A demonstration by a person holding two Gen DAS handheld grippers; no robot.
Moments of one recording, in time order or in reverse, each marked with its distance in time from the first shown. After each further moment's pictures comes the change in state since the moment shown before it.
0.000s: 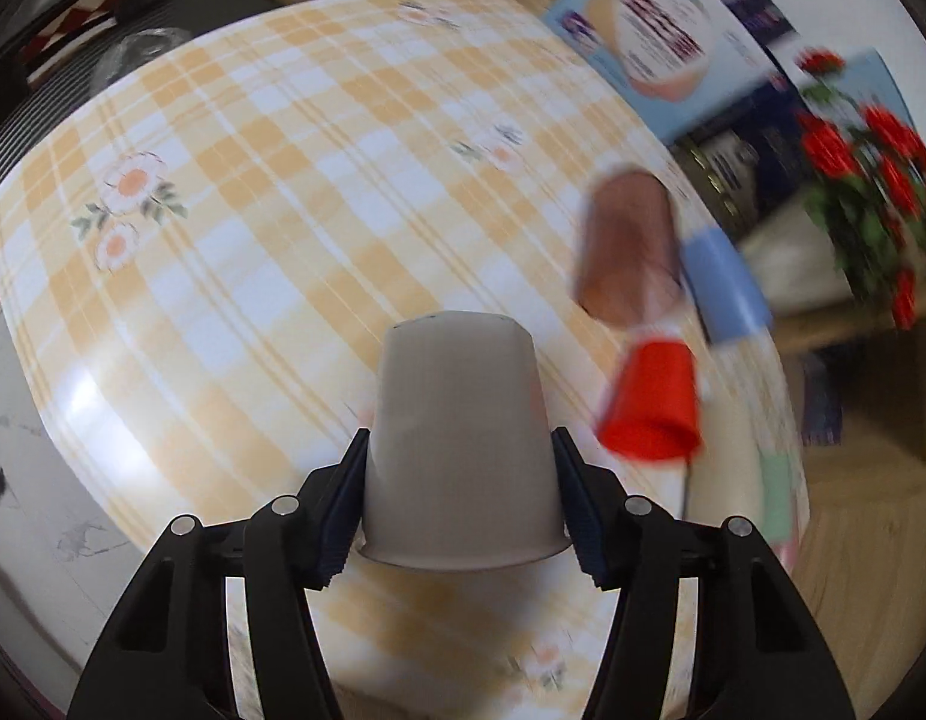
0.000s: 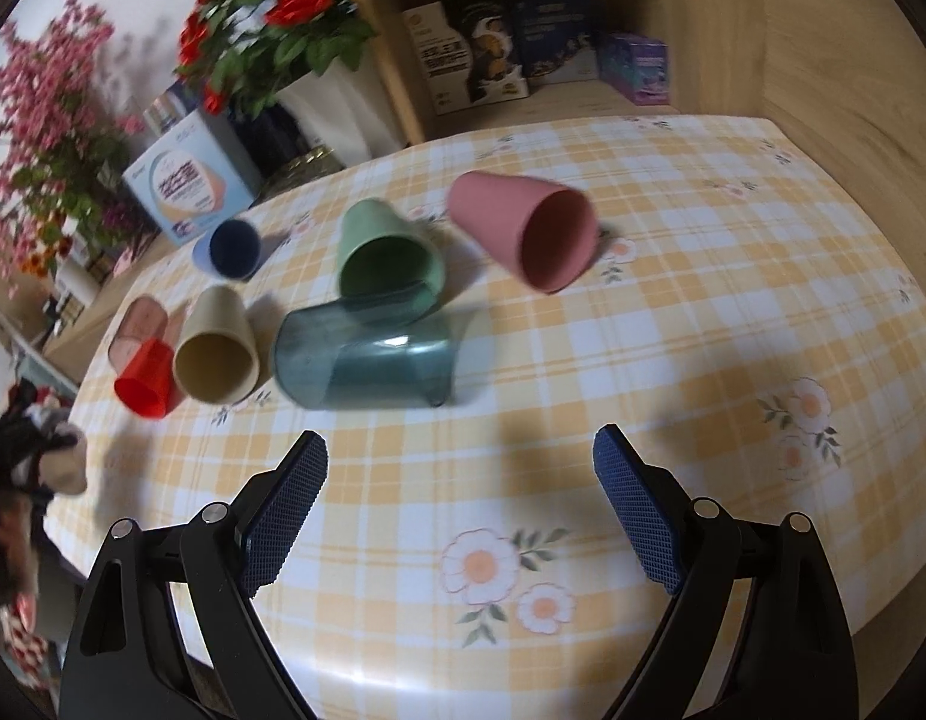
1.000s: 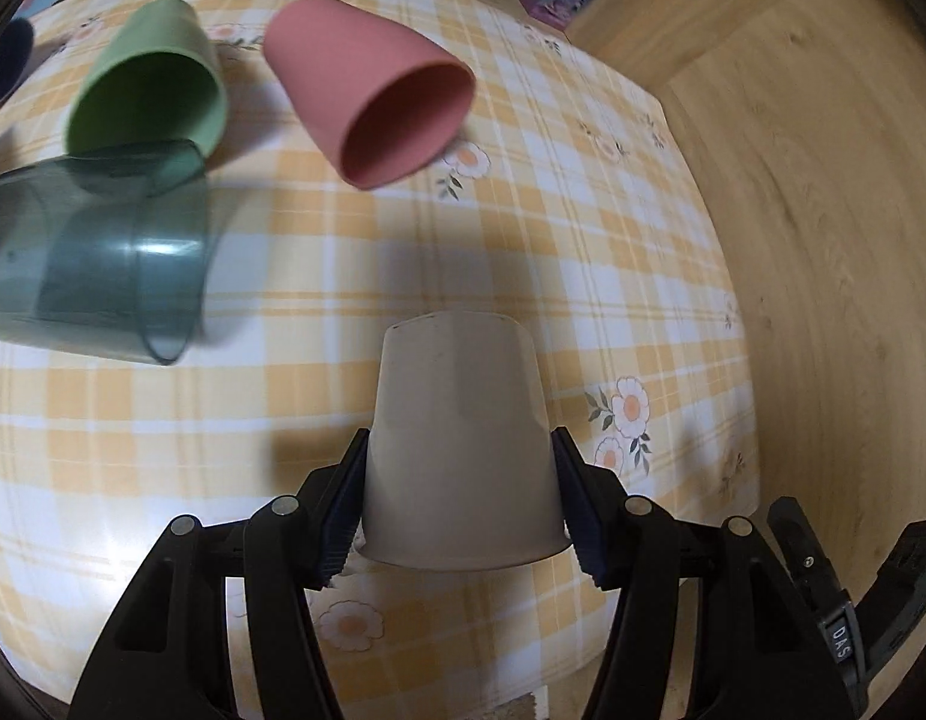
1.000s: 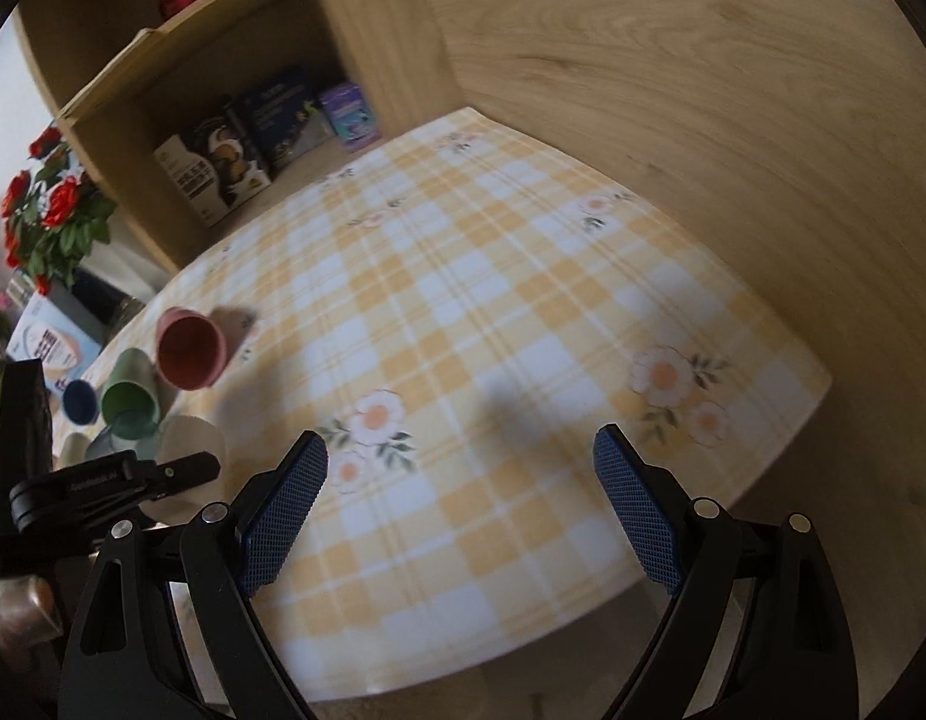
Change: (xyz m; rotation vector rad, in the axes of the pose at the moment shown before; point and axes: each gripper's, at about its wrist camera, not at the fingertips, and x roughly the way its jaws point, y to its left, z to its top) left arm 0.155 -0.375 -0.311 0.731 0.334 -0.195; right arm -0.086 -0.216 -0.025 0.330 -0.094 -0.230
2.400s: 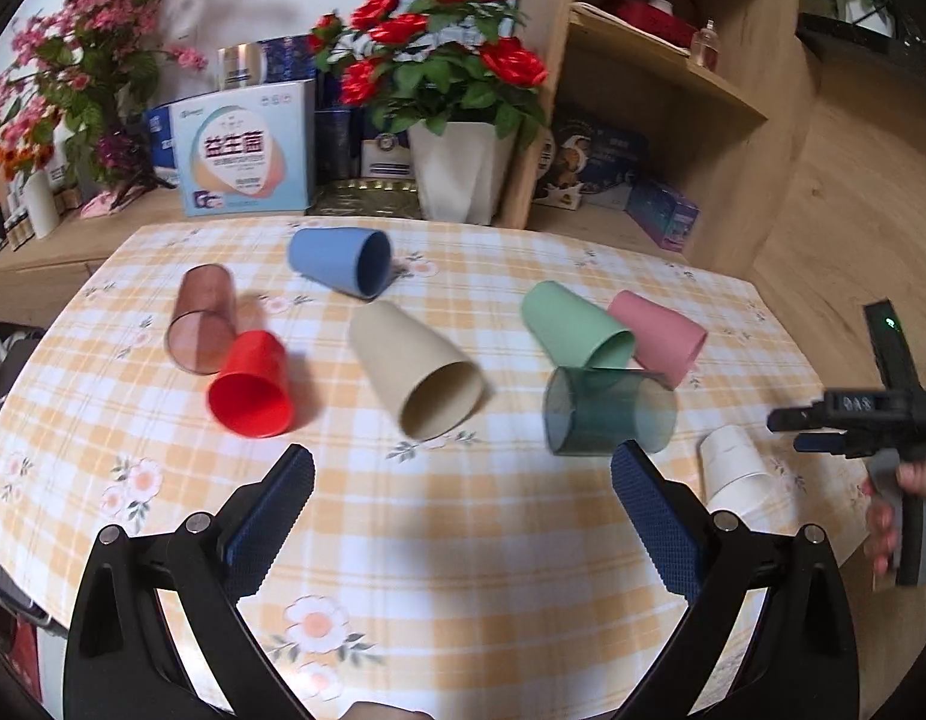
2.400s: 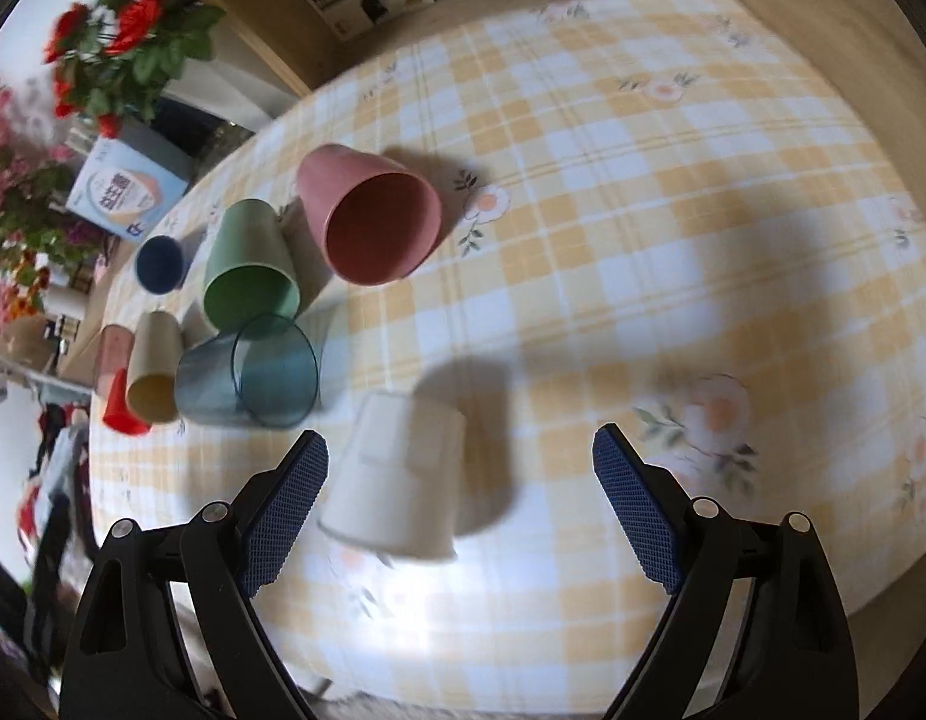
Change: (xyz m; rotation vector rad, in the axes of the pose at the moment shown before) left arm -0.230 0.166 -0.080 0.076 -0.580 0.329; right arm 0.094 0.168 0.025 -0.210 0.465 0.198
